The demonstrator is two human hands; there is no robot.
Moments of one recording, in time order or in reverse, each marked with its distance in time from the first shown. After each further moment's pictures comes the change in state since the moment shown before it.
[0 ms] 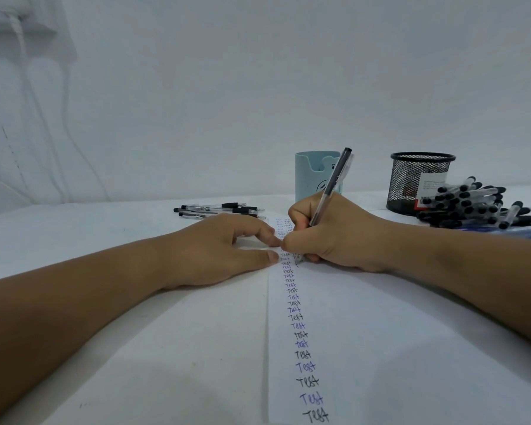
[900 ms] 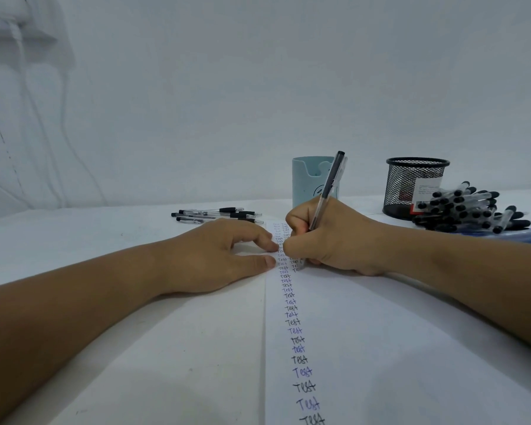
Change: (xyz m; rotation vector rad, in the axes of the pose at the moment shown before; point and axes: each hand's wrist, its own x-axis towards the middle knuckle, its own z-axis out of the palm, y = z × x) left_hand -0.002 0.004 0.000 0.044 -0.001 0.044; right_hand -0.001 0.001 -0.001 -0.019 -0.016 -0.017
